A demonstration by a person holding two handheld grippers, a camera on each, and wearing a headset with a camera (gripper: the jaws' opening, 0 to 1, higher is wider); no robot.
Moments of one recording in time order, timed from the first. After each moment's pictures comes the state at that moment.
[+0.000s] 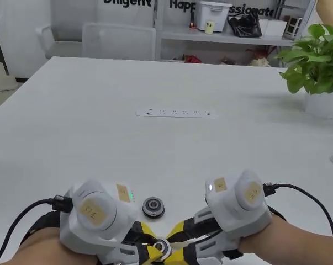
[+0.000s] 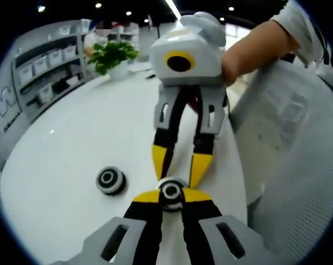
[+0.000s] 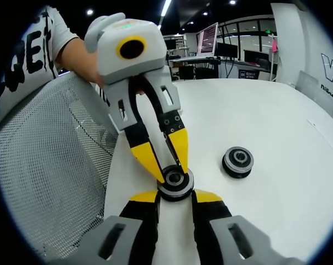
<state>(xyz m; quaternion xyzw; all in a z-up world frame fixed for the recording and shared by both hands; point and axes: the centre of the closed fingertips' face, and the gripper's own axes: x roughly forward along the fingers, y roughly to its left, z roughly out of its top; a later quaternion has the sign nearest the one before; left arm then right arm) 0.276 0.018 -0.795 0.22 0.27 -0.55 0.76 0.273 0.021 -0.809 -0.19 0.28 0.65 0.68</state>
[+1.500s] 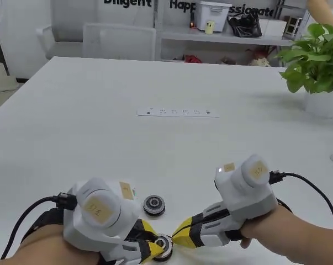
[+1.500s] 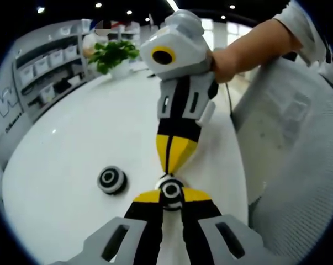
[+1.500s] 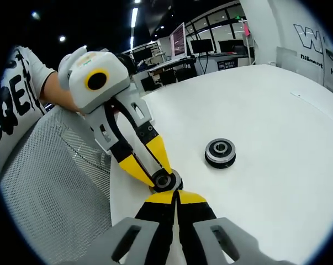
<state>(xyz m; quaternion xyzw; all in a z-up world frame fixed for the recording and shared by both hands) 0.277 0.018 -0.795 0.22 0.27 -0.54 0.77 0.287 0.012 -0.797 -0.09 0.34 0.60 0.72</state>
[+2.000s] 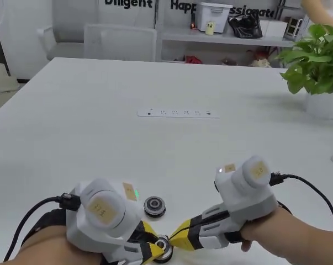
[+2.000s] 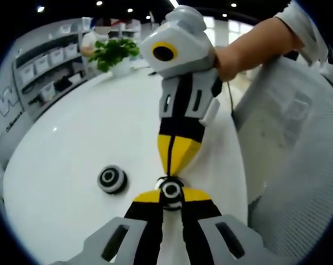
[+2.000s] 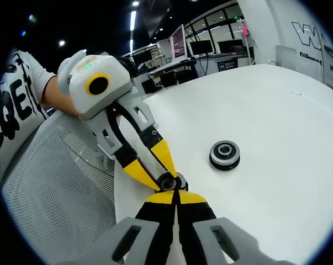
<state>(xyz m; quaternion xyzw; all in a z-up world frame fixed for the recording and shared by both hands) 0.277 0.018 -0.795 0.23 0.28 -0.53 0.77 0.283 0.016 -0.794 -0.08 0.34 0.61 0.71</state>
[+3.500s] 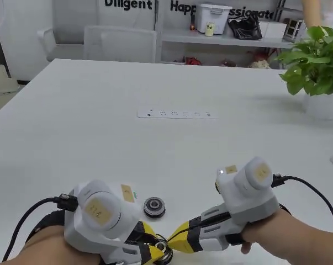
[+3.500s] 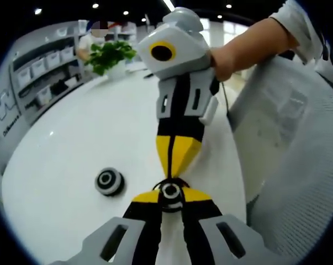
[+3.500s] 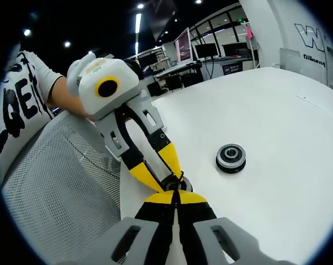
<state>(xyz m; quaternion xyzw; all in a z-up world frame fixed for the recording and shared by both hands) 0.274 0.016 -0.795 0.23 0.27 -0.55 0.76 0.276 0.018 -0.788 -0.07 0.32 0.63 0.71</state>
